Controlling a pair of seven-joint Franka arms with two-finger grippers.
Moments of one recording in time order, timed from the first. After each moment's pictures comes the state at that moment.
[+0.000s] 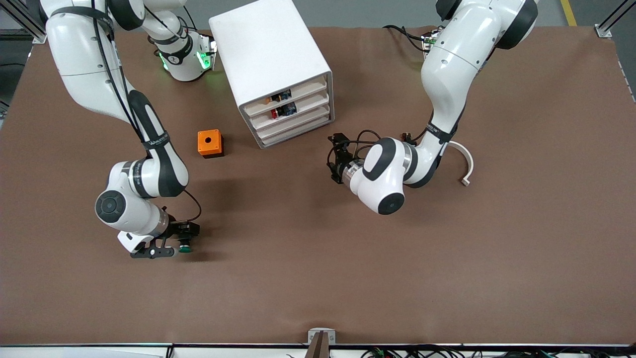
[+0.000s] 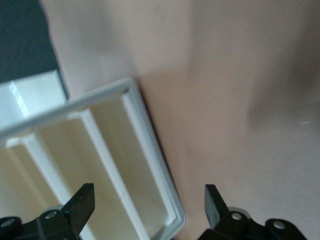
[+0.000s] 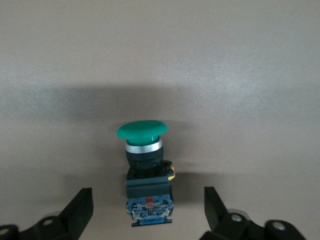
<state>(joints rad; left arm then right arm) -0.50 0.85 -0.12 -1.39 -0.79 1.70 -2.03 0.13 0.71 -0.02 -1.67 0.06 2.38 0.03</state>
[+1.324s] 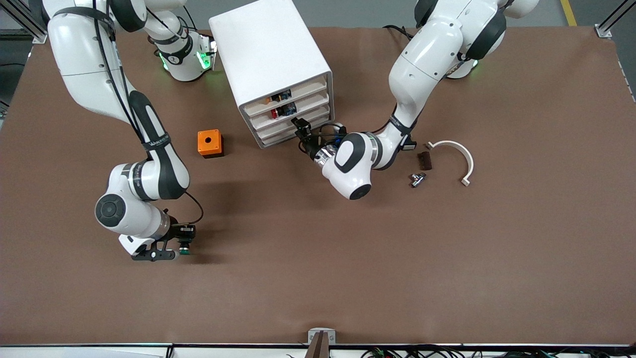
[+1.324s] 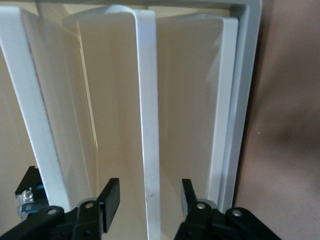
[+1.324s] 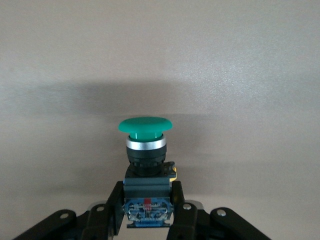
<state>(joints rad) -0.64 0.97 -0.12 -1.39 -1.09 1.69 -2.32 0.14 0.71 -0.02 -1.58 0.10 2.26 0.07</state>
